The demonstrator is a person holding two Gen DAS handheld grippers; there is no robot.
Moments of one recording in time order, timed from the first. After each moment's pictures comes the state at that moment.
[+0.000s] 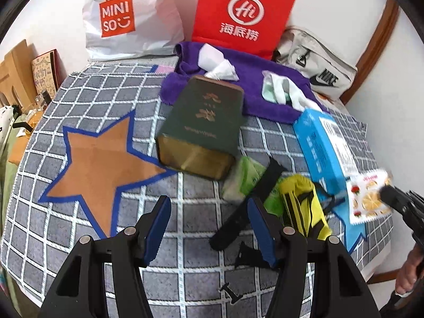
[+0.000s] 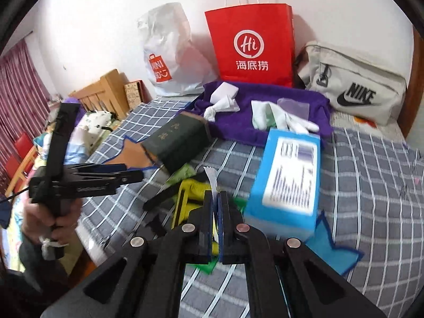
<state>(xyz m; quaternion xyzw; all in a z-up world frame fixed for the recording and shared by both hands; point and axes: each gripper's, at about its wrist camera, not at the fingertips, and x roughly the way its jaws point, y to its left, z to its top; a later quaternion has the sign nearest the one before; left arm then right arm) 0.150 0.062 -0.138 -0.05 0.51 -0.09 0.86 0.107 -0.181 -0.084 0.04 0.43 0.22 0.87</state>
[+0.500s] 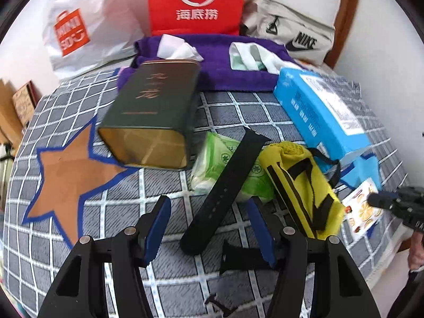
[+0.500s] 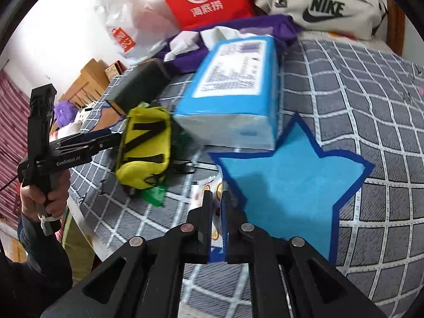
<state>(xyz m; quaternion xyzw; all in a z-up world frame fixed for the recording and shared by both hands) 0.150 0.014 -0.169 0.05 0.50 -0.13 0.86 0.098 -0.251 -0.176 0.11 0.52 0.18 0.83</state>
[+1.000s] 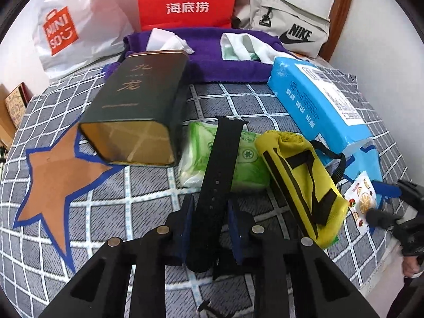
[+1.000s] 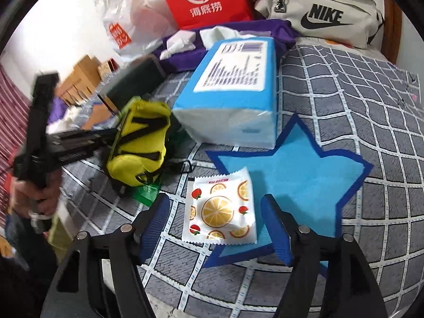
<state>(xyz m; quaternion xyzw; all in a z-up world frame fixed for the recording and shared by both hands) 0.144 0.012 -0.175 0.04 0.50 -0.15 0.85 0.089 -0.220 -0.182 0.05 0.52 0.15 0.84</state>
